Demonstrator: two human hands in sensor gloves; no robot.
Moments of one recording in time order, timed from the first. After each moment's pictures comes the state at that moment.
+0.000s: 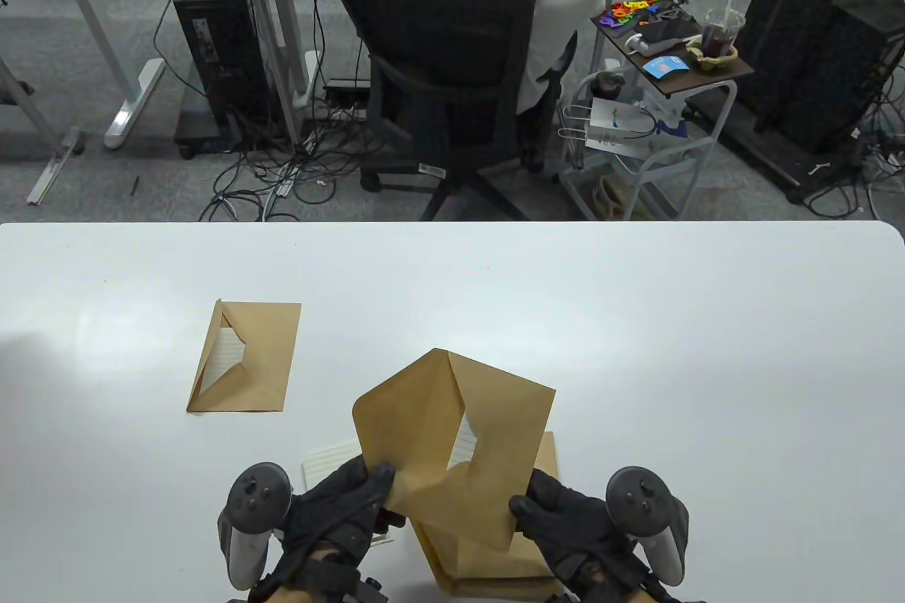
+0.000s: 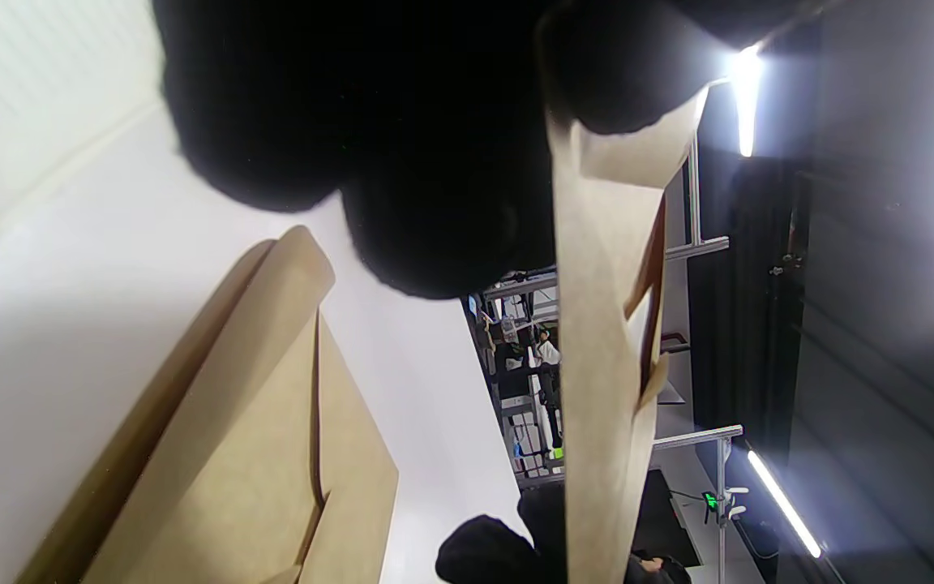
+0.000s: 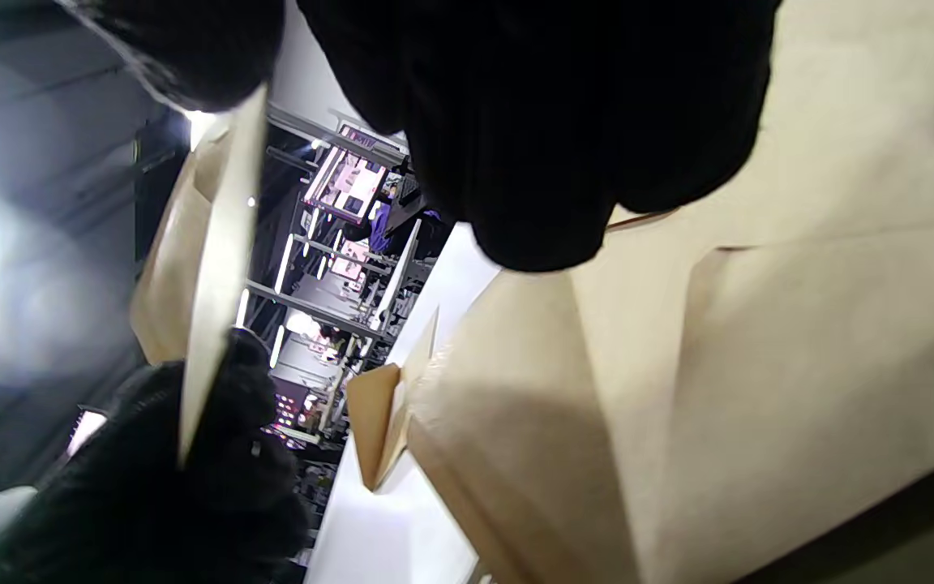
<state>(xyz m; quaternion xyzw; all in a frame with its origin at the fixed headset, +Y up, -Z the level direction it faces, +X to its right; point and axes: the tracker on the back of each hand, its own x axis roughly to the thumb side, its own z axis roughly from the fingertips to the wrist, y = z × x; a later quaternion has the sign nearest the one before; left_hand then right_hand) -0.189 -0.738 -0.227 -0.09 -0.06 0.61 0.78 0.154 -0.749 -0.230 0.07 0.12 0.82 0.56</state>
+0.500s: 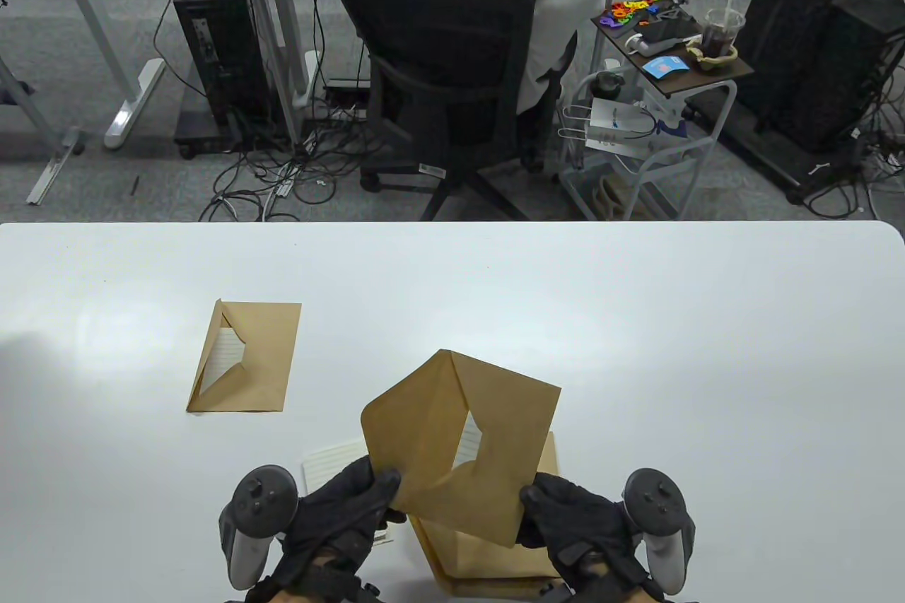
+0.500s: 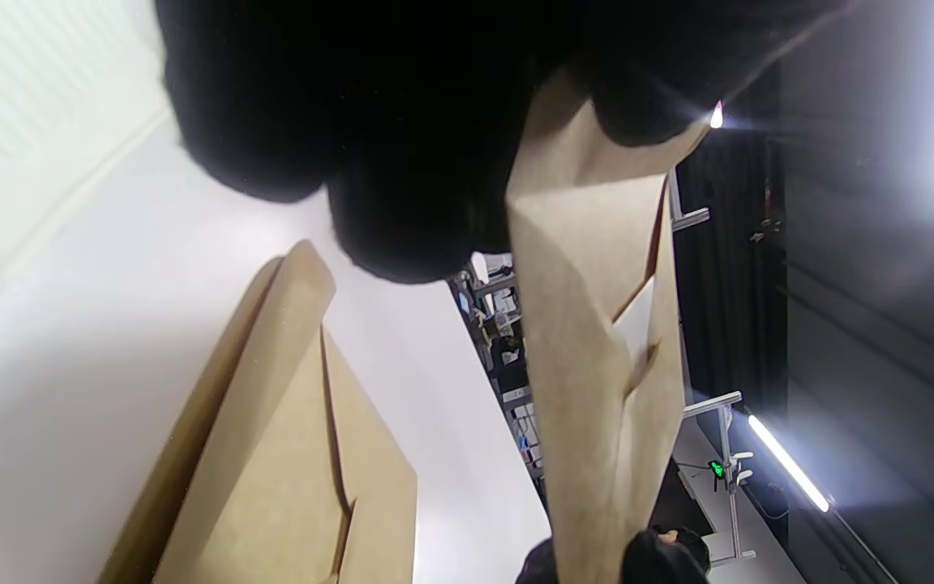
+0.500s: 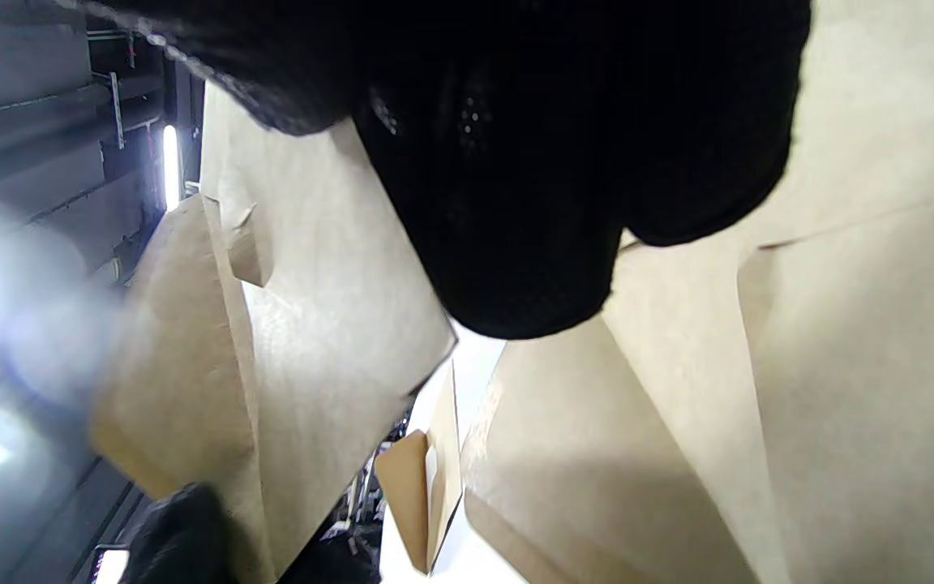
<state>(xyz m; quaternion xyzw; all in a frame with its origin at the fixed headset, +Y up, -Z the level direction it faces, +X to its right) -0.190 -0.729 -0.225 -0.06 -0.09 0.57 0.81 0.164 -0.754 -0.230 0.00 0.09 0.78 0.62</state>
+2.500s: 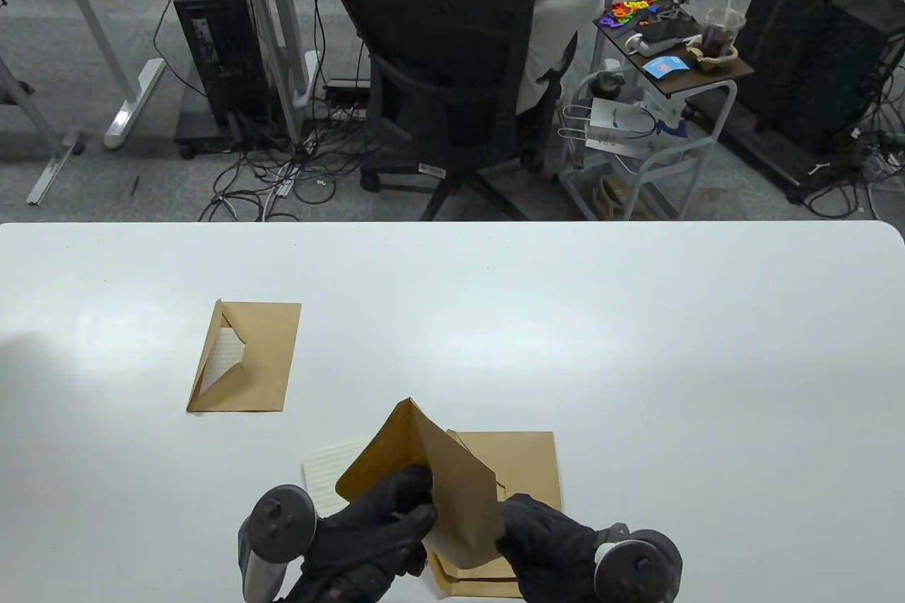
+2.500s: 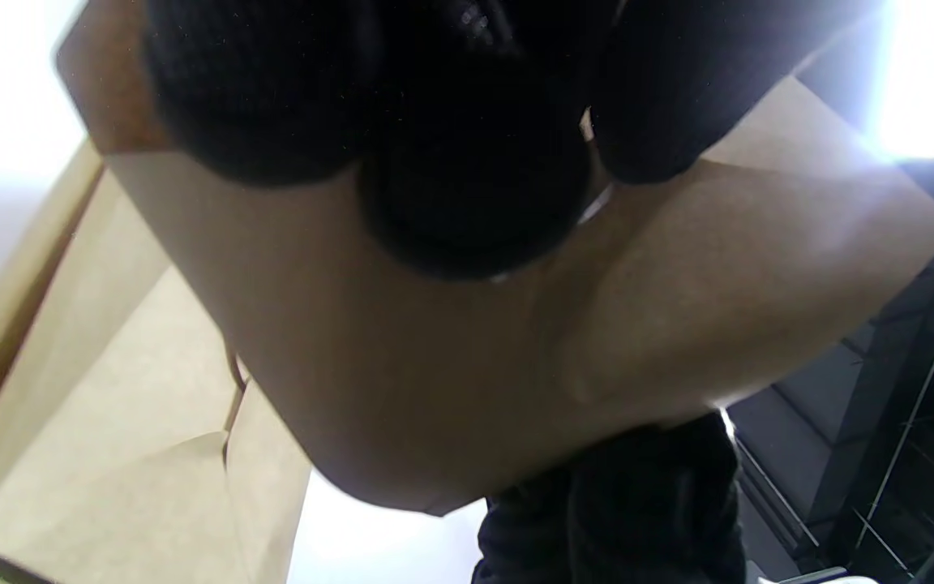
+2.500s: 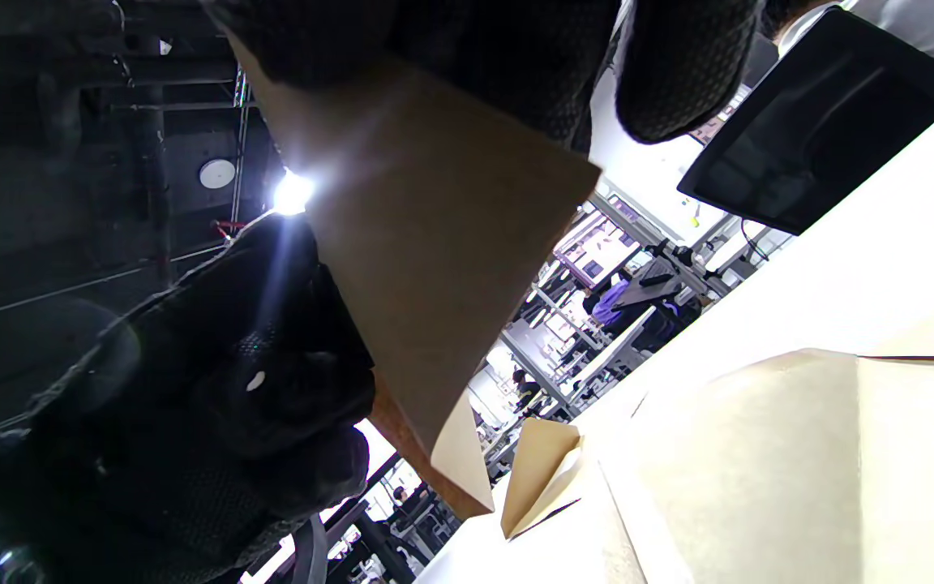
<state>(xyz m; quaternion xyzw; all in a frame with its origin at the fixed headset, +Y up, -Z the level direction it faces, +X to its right) -0.159 -0.713 -0.204 -0.09 -0.17 0.59 0.79 0.128 -0.718 -0.190 0.29 -0.11 0.83 0.47</state>
